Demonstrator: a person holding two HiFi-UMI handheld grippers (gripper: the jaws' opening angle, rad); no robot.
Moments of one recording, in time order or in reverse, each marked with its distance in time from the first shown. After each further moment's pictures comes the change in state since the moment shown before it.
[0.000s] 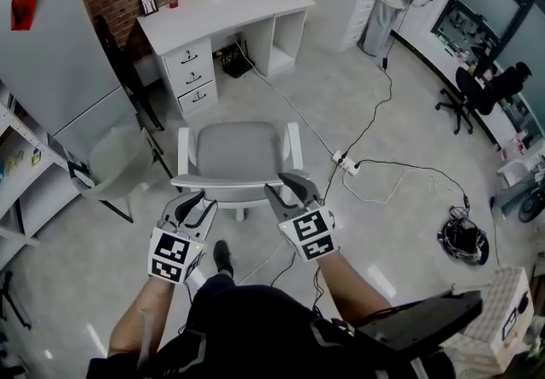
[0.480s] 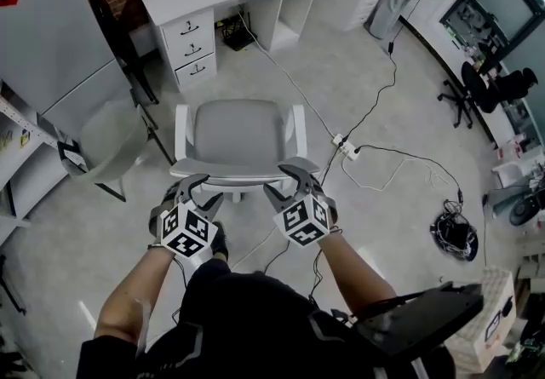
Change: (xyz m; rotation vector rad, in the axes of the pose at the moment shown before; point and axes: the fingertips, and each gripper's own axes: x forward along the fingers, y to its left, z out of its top) left arm 0.071 0.030 -0.092 0.309 0.304 -0.108; right arm 0.077 0.010 -0.076 -0.313 0.283 0.099
